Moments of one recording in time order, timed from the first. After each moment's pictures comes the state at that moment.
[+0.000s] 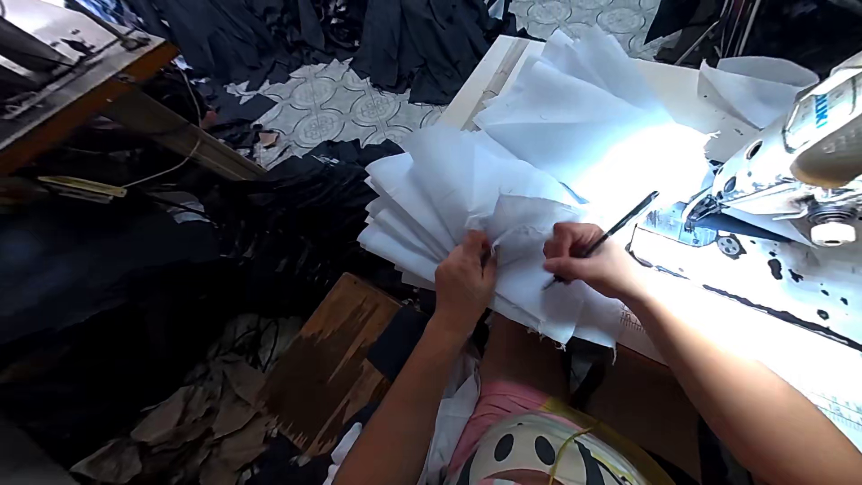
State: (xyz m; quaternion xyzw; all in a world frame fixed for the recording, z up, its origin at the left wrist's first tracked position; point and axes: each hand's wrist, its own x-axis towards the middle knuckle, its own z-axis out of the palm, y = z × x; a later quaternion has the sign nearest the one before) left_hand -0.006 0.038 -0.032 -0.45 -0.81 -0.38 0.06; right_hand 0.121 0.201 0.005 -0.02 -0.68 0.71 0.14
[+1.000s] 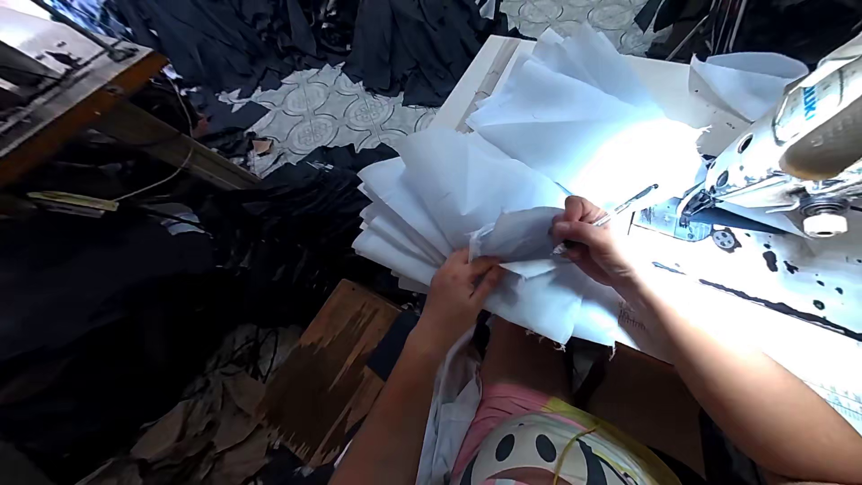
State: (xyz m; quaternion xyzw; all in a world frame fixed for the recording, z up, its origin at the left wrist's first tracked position) left_hand -0.019 0.020 -0.027 -0.53 -0.74 -0.40 -0.06; right_hand 0.118 0.212 -0.005 -0.05 -0.55 0.81 0.21
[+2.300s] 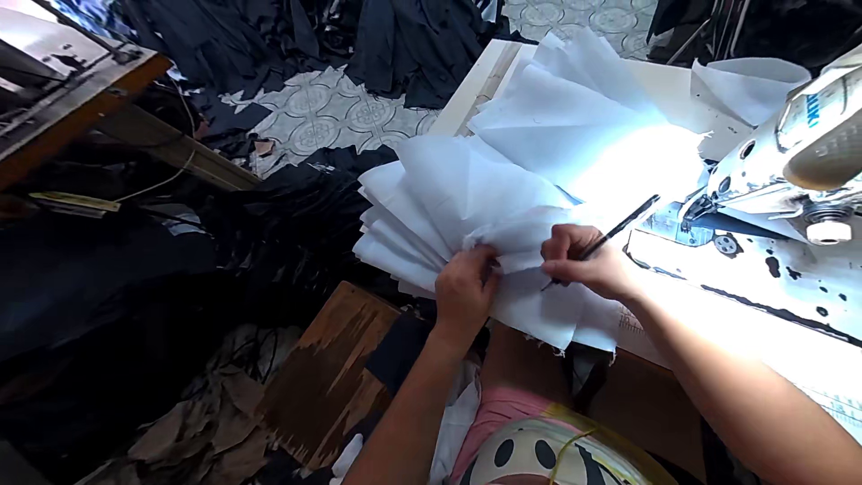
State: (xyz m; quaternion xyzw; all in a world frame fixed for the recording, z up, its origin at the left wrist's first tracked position) left_hand -0.003 0.038 -0.037 -0.46 -0.78 -0.41 0.06; right_hand 0.121 0.205 0.005 -0.03 -0.68 0.71 0.15
